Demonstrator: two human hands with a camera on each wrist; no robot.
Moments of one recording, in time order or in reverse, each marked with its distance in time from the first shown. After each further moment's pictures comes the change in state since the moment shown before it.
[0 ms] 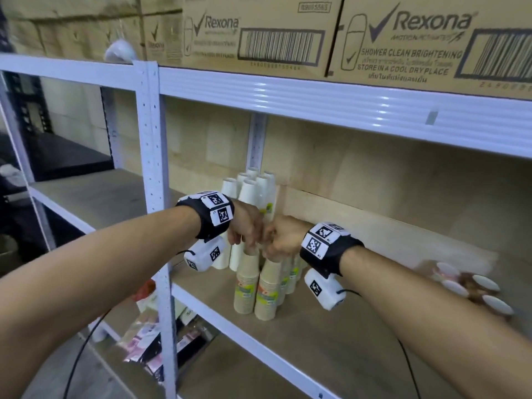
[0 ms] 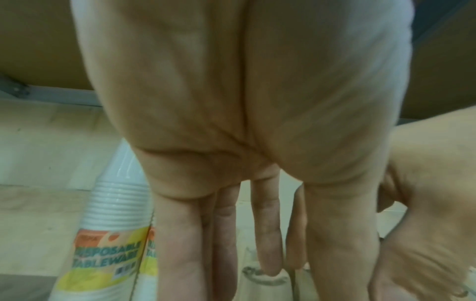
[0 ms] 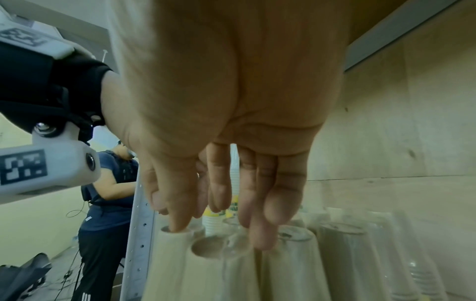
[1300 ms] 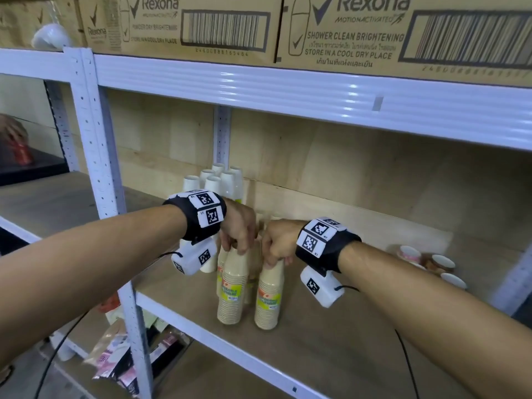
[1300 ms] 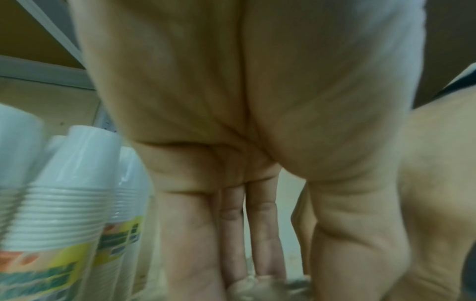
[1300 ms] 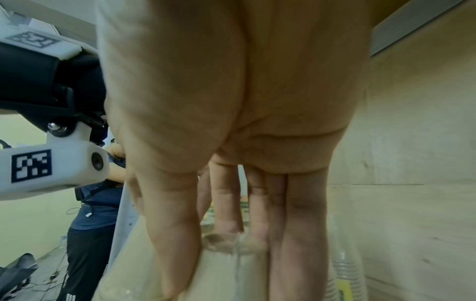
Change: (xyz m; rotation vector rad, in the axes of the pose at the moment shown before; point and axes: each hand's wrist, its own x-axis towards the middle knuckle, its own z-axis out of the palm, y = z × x) left_hand 0.017 0.055 0.004 0.079 -0.073 0.045; right_hand -0.030 0.042 -0.009 0.024 -0.175 0.116
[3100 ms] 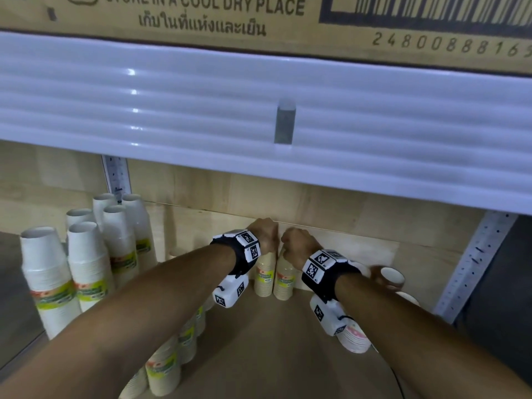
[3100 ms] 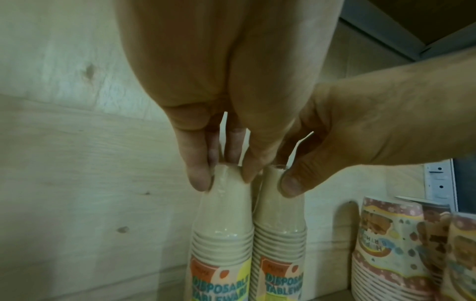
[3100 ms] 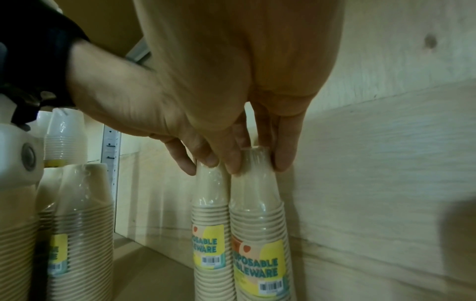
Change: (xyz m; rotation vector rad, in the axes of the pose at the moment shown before) left_hand 0.228 0.158 -0.033 0.116 0.472 0.265; right_hand 0.065 0.254 -0.008 0.148 0.501 0.452
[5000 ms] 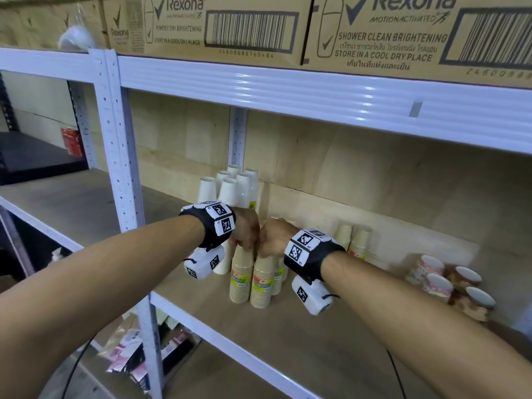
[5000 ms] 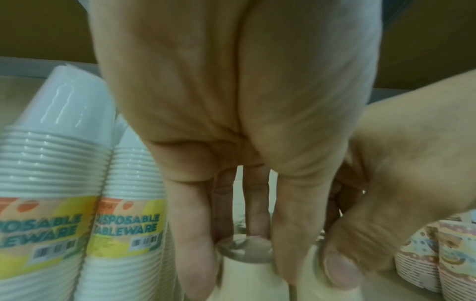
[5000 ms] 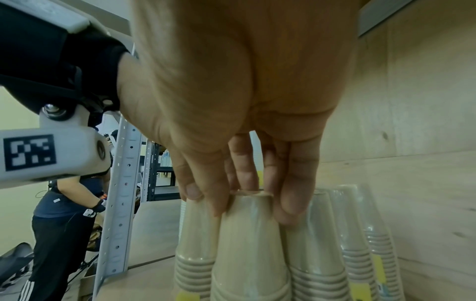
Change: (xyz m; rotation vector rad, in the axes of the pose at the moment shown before) left_hand -0.242 -0.130 -0.050 -0.029 -0.336 -0.320; right_hand -0.137 -0.230 0.028 -0.075 -0.253 -0.425
